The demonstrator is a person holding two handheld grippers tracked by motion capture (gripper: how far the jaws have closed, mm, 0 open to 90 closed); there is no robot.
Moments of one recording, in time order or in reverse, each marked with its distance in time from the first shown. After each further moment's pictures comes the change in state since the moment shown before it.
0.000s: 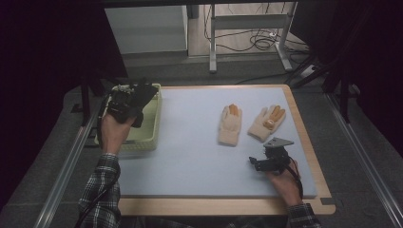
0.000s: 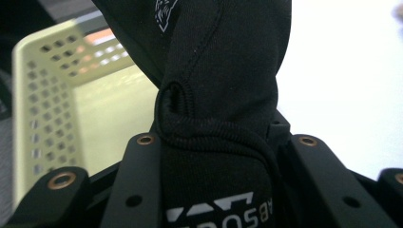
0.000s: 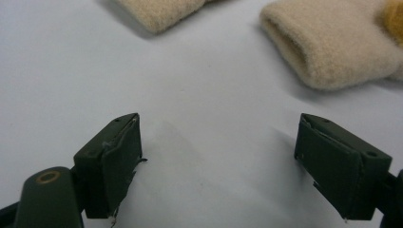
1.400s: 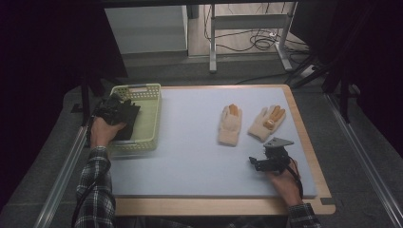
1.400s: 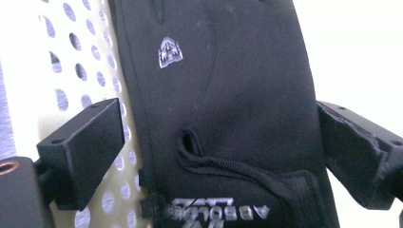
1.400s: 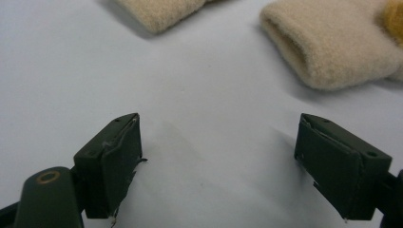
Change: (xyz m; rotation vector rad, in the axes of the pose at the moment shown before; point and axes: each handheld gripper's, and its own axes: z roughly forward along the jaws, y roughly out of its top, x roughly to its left) left arm 0.071 -0.030 0.073 0.323 0.023 -0.132; right arm 0.000 0.000 0.000 -0.001 0.000 0.000
